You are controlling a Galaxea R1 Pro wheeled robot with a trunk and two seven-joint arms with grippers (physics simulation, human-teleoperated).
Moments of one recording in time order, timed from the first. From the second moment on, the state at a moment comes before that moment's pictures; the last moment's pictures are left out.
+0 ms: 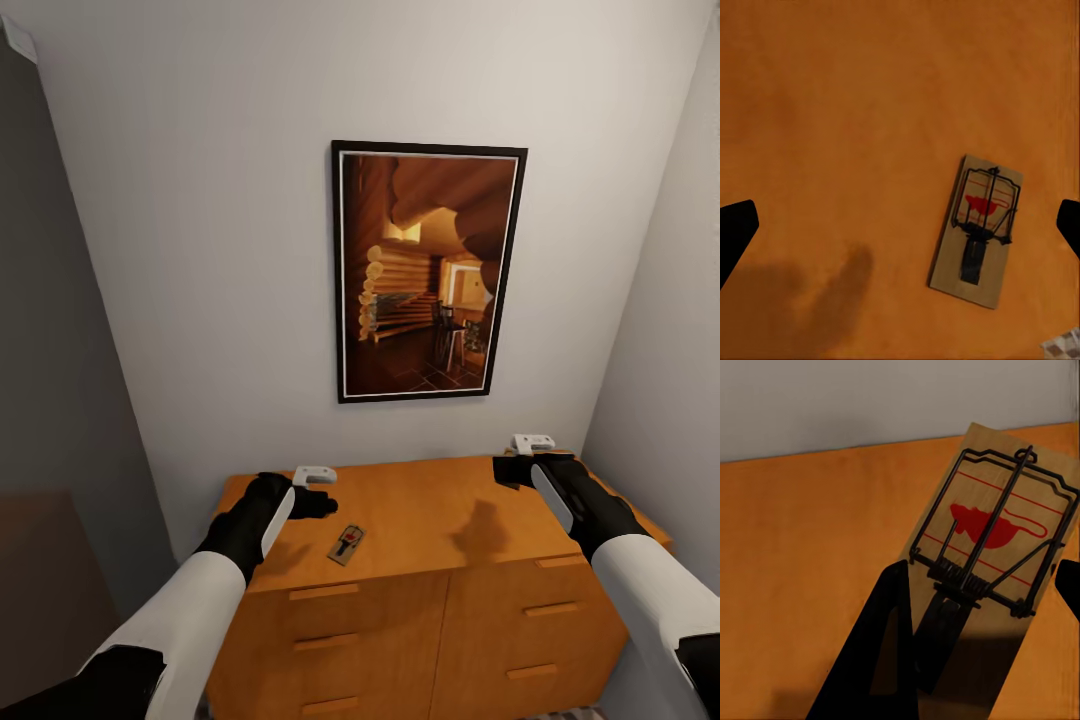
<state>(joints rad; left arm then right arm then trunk) -0.84 -0.17 -0.04 -0.63 -0.02 0.73 -0.06 -0.88 -0.23 0.18 -0.69 -0.28 0.60 0.02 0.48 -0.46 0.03</state>
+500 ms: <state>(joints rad) -0.84 -0.17 -0.04 -0.63 -0.02 0.74 -0.06 -0.88 -0.23 0.18 -0.69 -0.28 0.59 0.02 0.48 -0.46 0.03</state>
